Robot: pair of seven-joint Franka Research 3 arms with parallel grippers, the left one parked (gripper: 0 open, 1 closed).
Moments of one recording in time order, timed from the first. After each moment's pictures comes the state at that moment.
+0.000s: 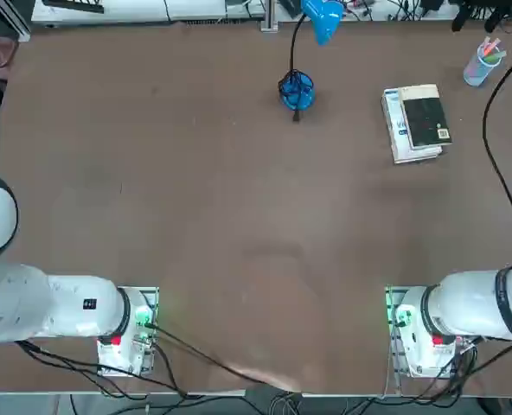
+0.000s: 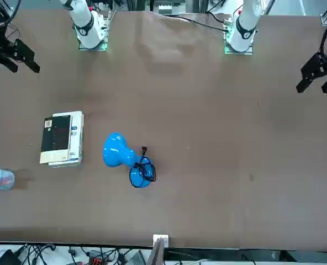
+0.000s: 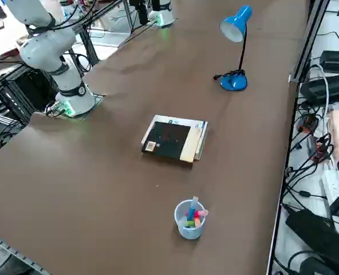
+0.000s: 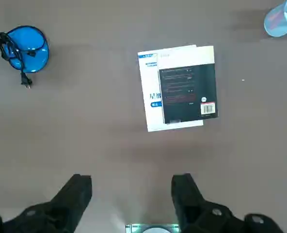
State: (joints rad) arm -0.02 -0.13 0.04 -1.66 0.04 1.50 0.06
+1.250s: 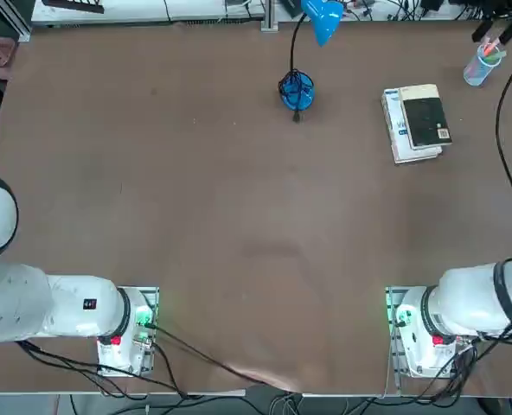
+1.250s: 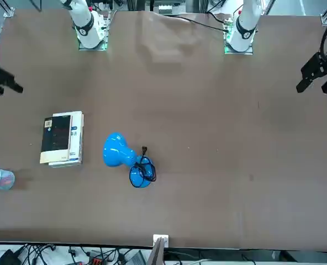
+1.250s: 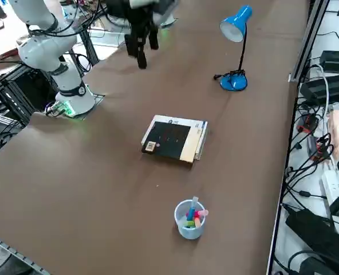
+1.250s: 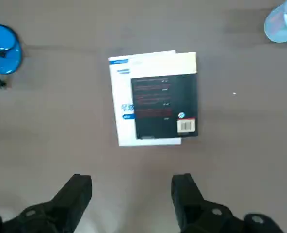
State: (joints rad) arm -0.17 0.08 -0.10 -1.65 0.15 1.62 -0.30
